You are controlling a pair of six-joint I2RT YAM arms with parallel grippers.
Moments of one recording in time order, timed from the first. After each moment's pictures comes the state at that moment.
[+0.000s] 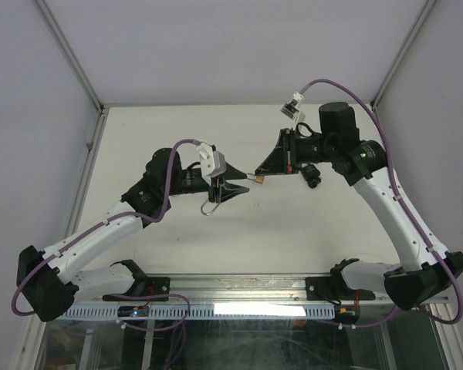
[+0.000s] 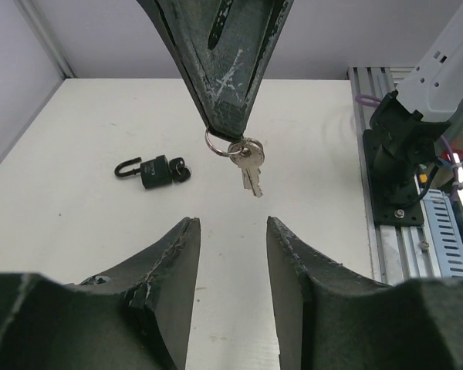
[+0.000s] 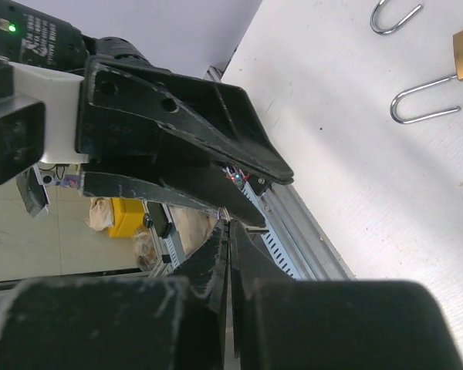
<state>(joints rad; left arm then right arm) -0.75 1.11 0.93 0.13 0.66 0.13 0.45 1.24 1.43 -0.77 -0.87 0.51</state>
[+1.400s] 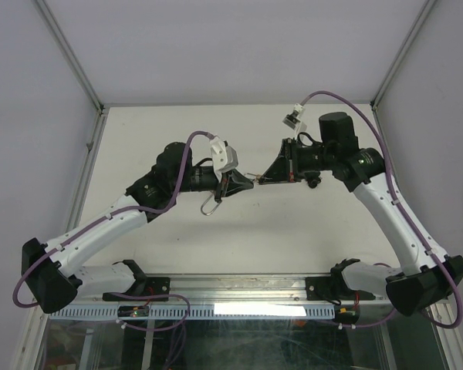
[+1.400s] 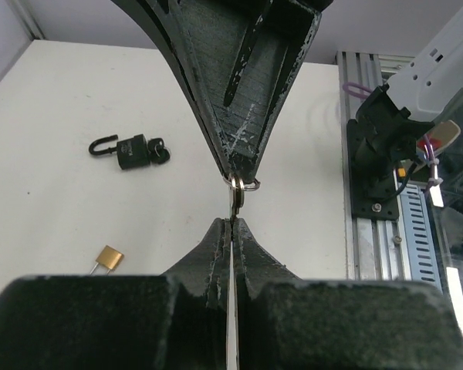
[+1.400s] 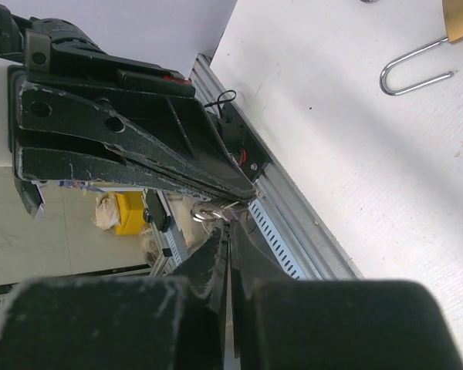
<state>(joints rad) -0.81 1.17 1.03 0.00 0.60 0.11 0.43 1.20 1.32 -0.77 -0.88 0.50</state>
